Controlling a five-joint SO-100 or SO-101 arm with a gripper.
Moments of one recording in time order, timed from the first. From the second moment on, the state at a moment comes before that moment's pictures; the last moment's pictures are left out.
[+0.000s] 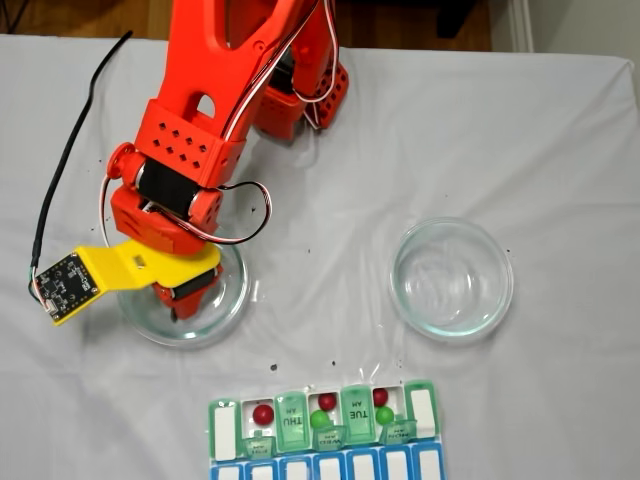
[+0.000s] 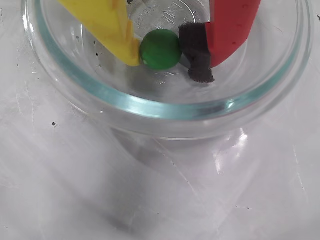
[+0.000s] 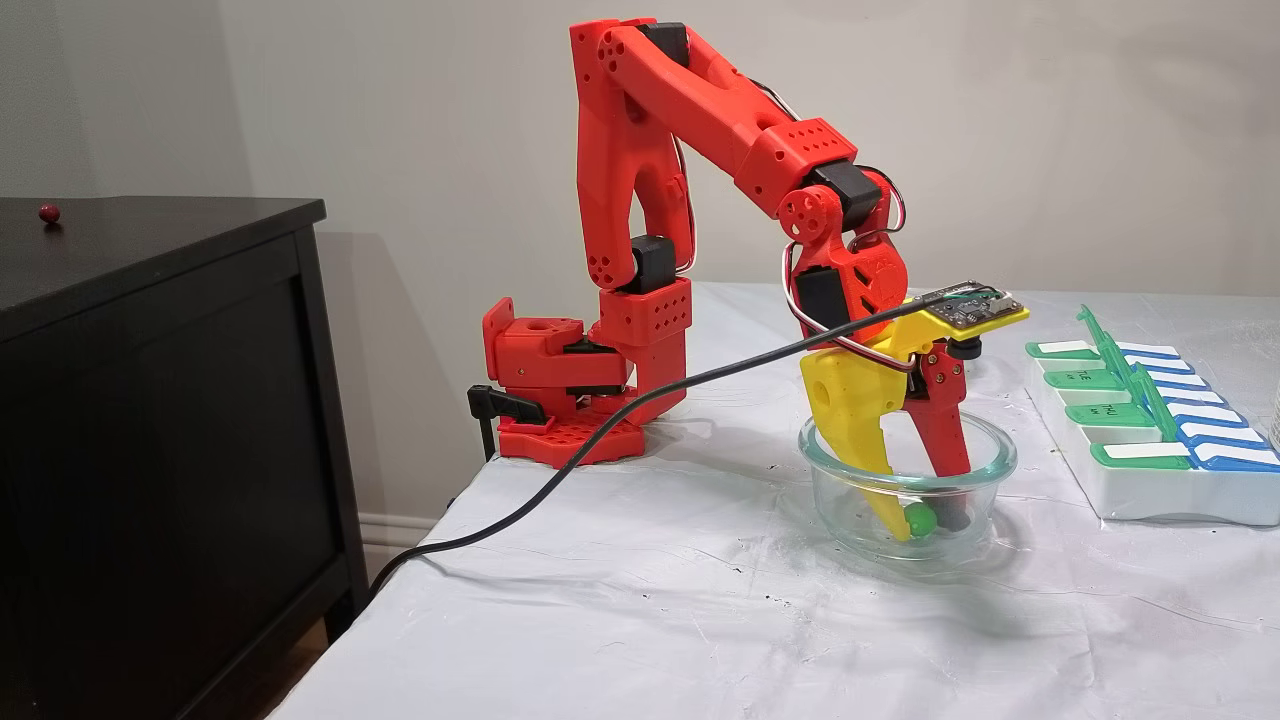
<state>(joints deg) 28.2 115.9 133.8 38.3 -67.2</state>
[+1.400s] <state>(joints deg) 16.8 128.3 116.5 46.2 -25.9</state>
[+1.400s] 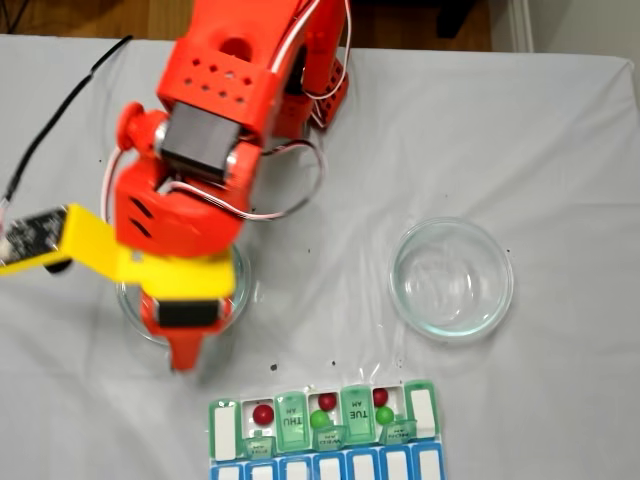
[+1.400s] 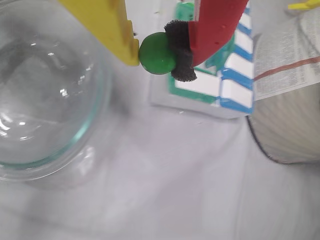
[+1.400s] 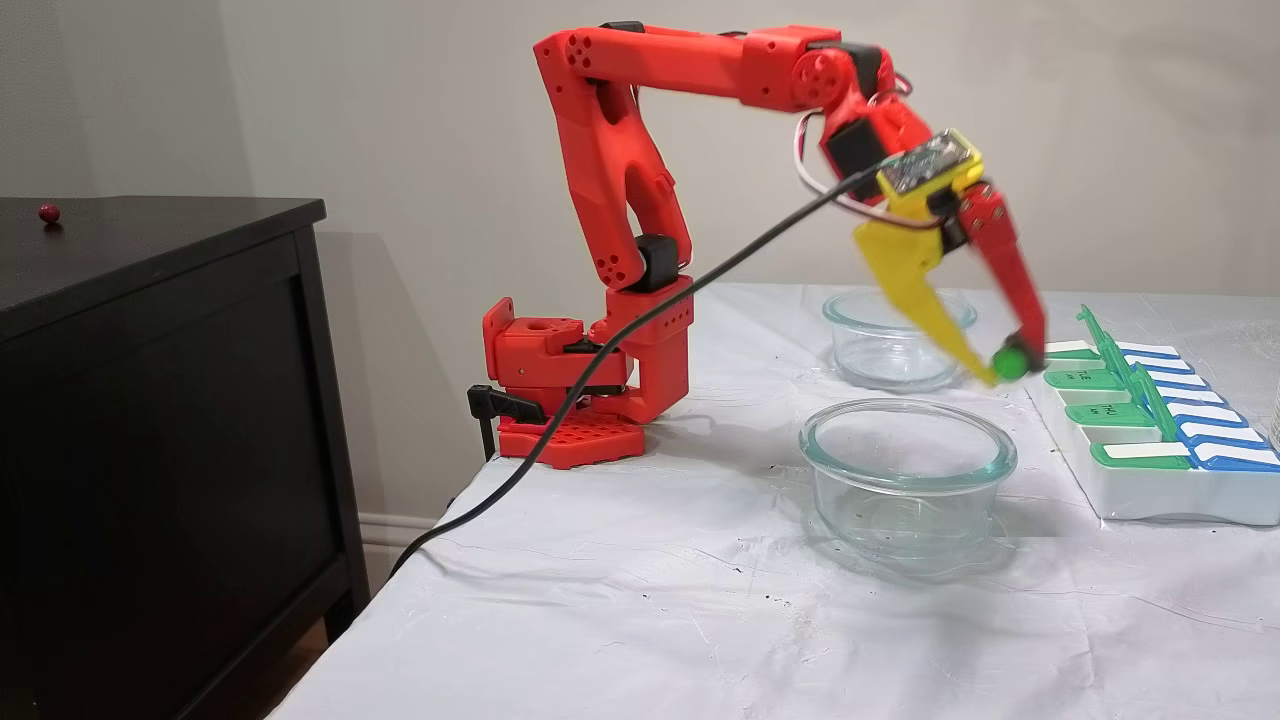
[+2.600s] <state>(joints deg) 7.6 88.2 84.3 49.0 -24.1</state>
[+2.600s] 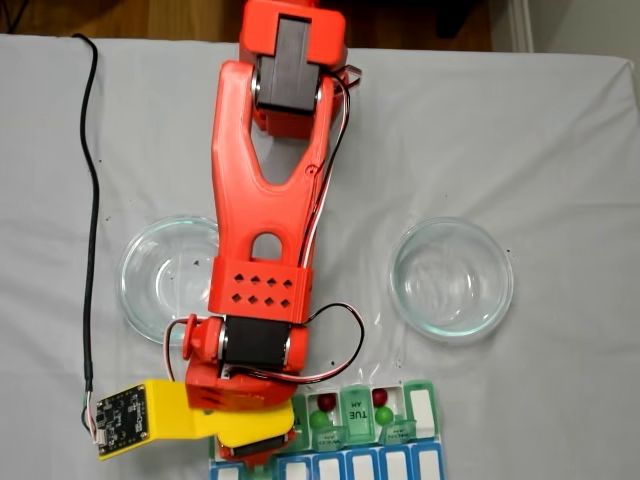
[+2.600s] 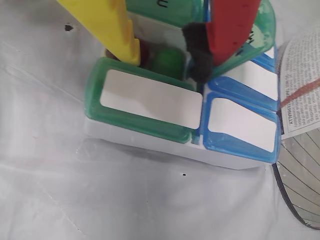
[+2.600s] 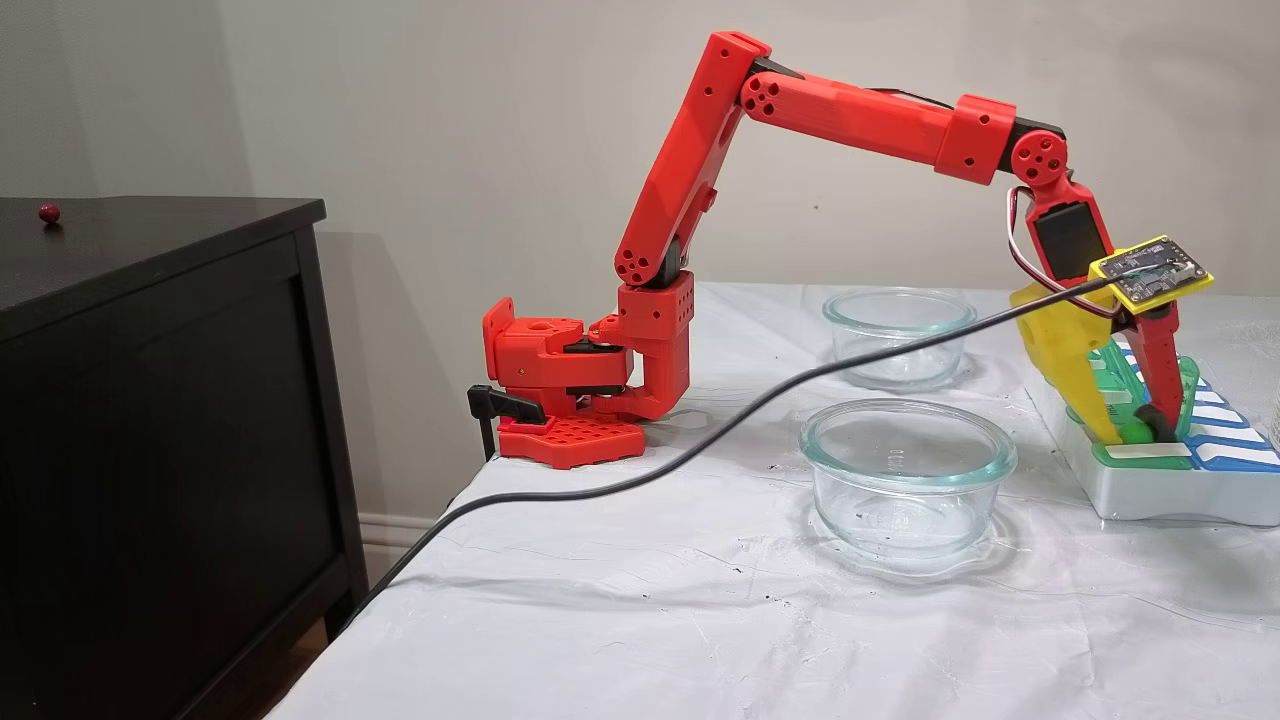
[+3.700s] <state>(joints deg) -13.1 118.4 107.9 25.1 -11.2</state>
